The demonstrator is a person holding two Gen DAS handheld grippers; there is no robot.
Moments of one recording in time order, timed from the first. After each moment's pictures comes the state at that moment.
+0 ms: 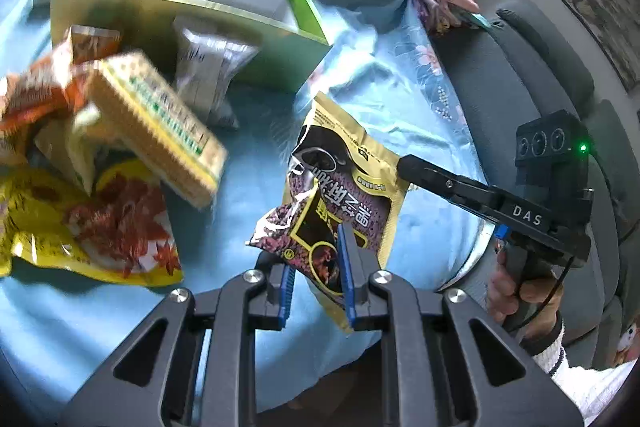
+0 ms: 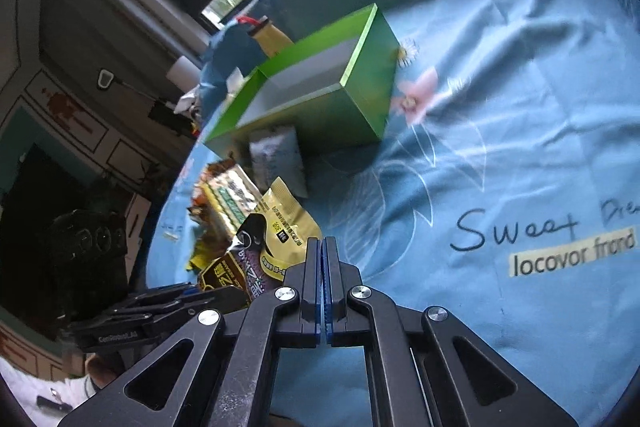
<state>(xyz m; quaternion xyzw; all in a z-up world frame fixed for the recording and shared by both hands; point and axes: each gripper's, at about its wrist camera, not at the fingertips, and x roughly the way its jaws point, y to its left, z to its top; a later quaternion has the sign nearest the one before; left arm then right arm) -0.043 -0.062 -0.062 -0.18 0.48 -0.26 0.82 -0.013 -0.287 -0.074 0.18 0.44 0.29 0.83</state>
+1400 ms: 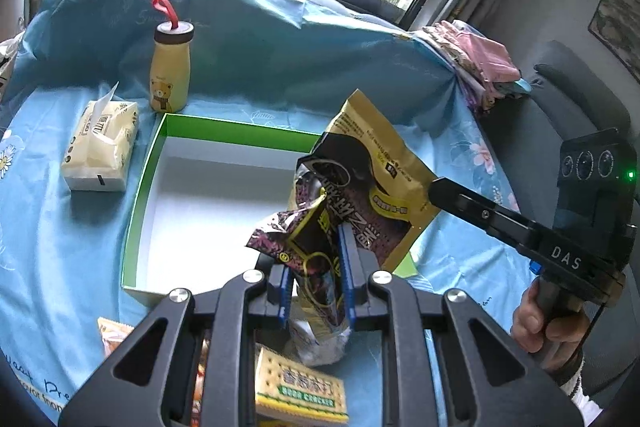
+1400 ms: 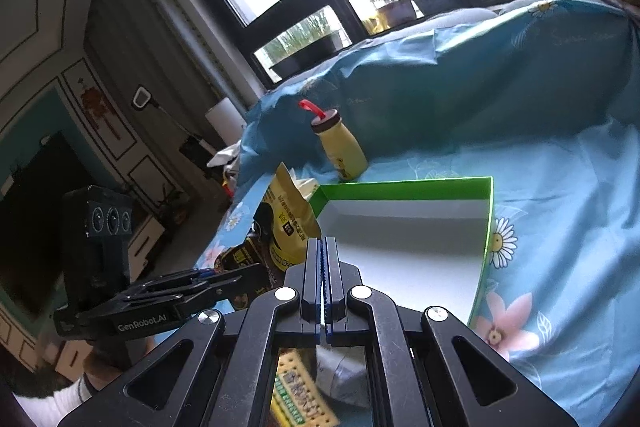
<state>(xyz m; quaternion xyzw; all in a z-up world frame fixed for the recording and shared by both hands) 0.101 0.007 0.017 -0.13 0.39 -0.18 0.89 0.117 -0.202 0.014 0.15 0.32 0.35 0.87</state>
